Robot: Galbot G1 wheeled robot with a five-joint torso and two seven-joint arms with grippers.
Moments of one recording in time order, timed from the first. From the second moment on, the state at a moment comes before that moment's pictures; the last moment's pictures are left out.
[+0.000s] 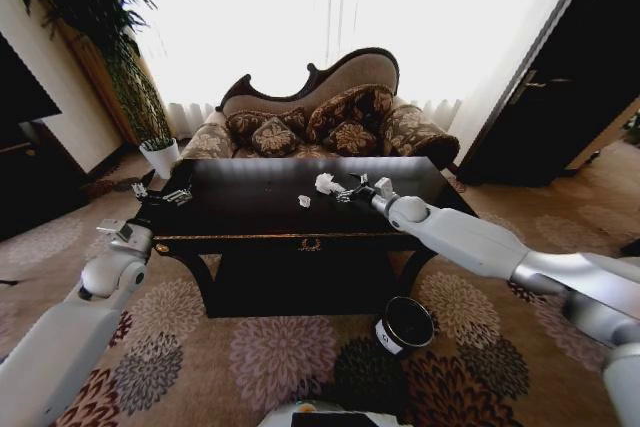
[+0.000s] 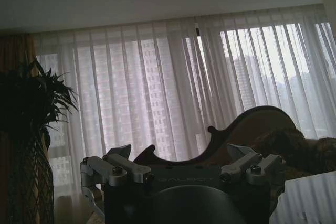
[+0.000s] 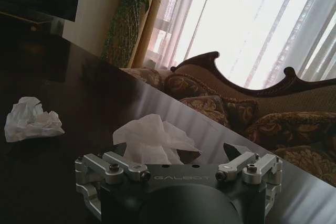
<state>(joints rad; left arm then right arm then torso) 1.09 -0.74 -0.58 -1.80 -0.65 -0.12 -0.05 0.10 0.84 -0.91 1.26 0.95 0.05 -0.02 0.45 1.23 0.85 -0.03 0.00</state>
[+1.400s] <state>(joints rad) 1.09 -0.74 -0.58 -1.80 -0.65 -0.12 -0.05 0.13 0.90 -1.00 1.11 0.93 0.12 -0.08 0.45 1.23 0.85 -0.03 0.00</state>
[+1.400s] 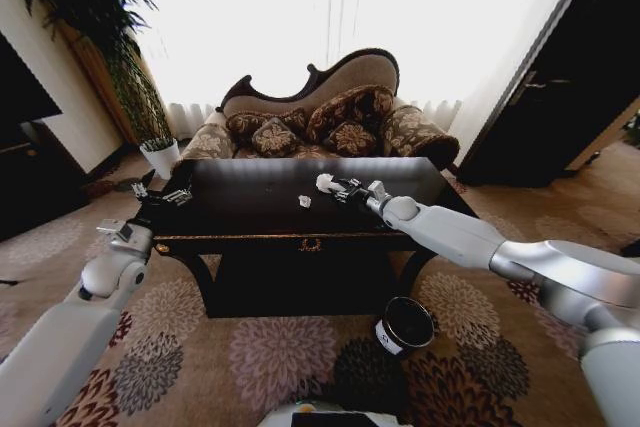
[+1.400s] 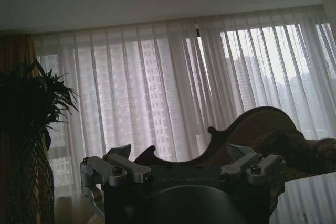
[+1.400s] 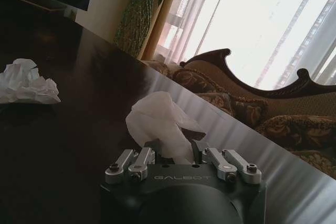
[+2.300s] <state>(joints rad) 1.09 -0.74 -0.58 -1.80 -0.65 -0.12 -0.05 0.13 0.85 -0.95 1.18 0.95 0.11 -0.05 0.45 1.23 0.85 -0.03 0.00</state>
